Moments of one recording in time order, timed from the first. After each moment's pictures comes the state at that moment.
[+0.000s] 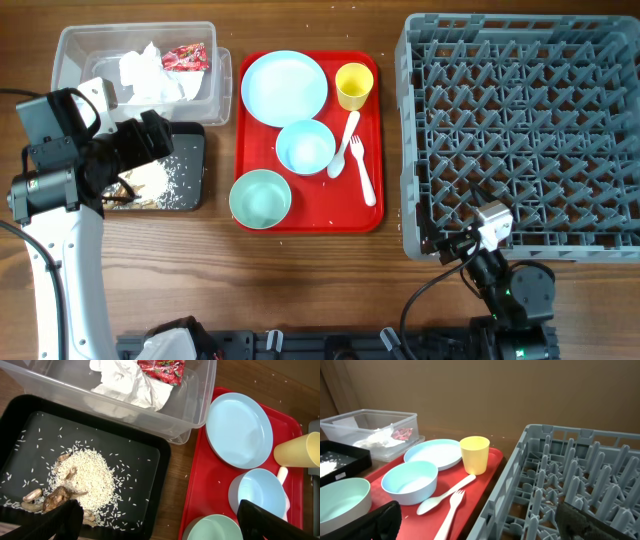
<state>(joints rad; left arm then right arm) 0.30 1.25 1.17 -0.83 0.24 -0.11 0.11 0.01 0.05 -0.10 -0.29 0.01</state>
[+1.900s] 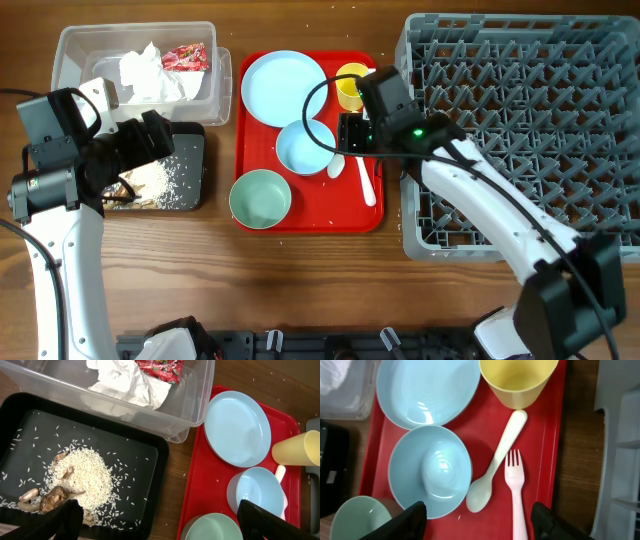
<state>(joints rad) 0.30 1.26 1.17 -0.83 0.25 -0.11 0.52 1.66 1.26 -0.59 0.00 0.45</state>
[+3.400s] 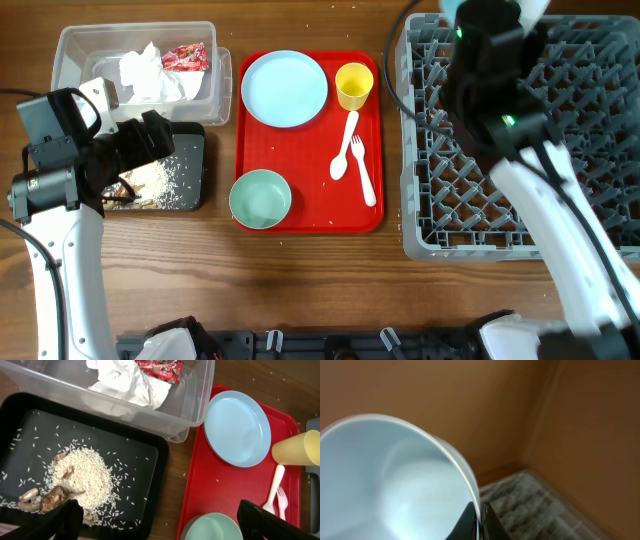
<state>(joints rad) 0.30 1.26 1.17 -0.83 0.25 -0.11 0.33 1.51 1.46 -0.23 0.95 0.04</state>
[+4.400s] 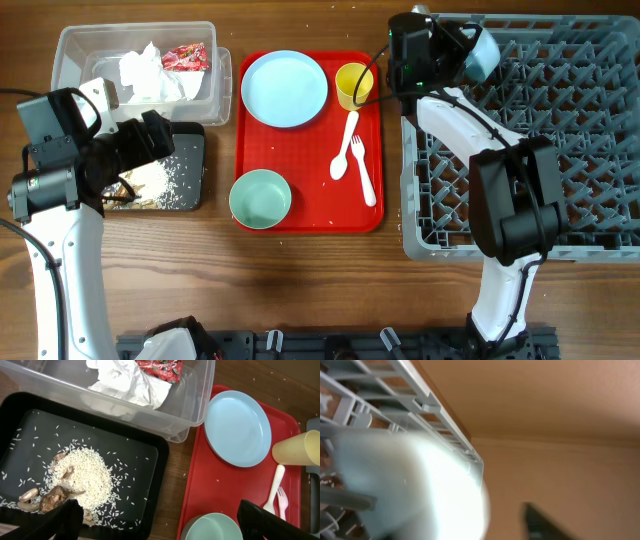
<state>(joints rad) 0.30 1.26 1.17 -0.83 0.25 -0.11 0.30 2.10 1.46 0.13 1.12 -1.08</state>
